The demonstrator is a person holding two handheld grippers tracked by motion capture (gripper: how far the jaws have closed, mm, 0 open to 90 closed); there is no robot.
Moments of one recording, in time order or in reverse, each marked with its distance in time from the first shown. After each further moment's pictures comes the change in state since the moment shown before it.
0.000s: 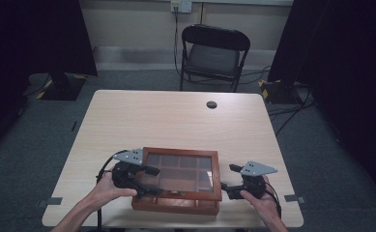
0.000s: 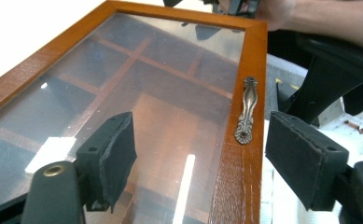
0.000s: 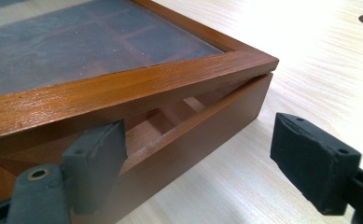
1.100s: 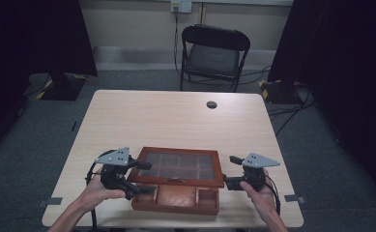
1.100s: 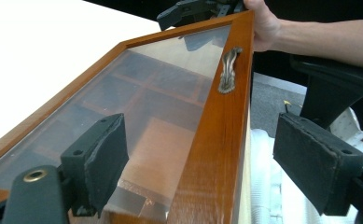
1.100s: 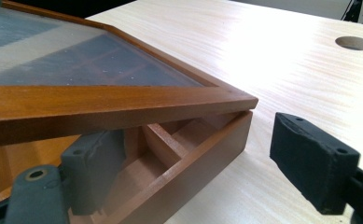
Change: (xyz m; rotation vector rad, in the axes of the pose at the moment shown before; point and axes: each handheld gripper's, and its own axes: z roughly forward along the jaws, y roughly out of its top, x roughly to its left) left arm -0.007 -0.007 -0.026 -0.134 0.044 0.070; right arm -0.007 0.020 0.001 -0.076 -0.026 0.059
